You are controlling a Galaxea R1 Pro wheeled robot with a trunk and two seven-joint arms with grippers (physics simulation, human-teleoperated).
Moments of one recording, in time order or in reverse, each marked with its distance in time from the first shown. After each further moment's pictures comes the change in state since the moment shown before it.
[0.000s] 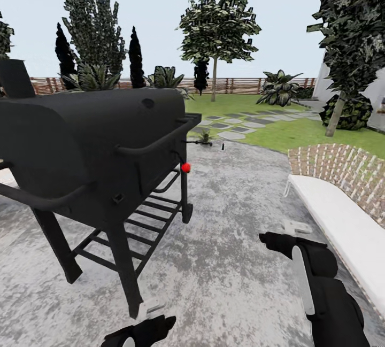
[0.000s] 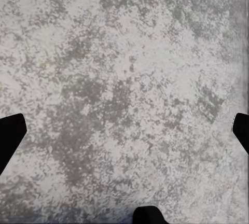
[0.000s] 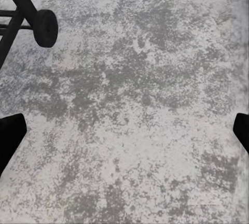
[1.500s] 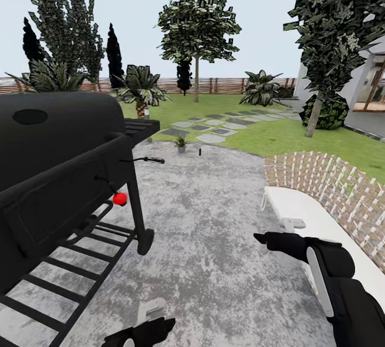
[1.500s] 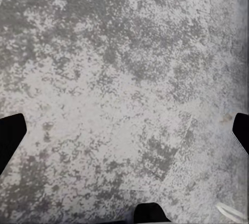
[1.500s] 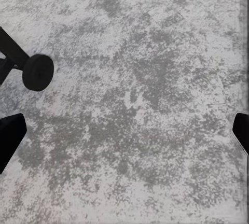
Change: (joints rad) left arm -0.003 0.000 0.003 0.021 0.002 -0.002 0.003; right arm 0.008 -0.137 0.028 0.000 0.001 0.000 0.363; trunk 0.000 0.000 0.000
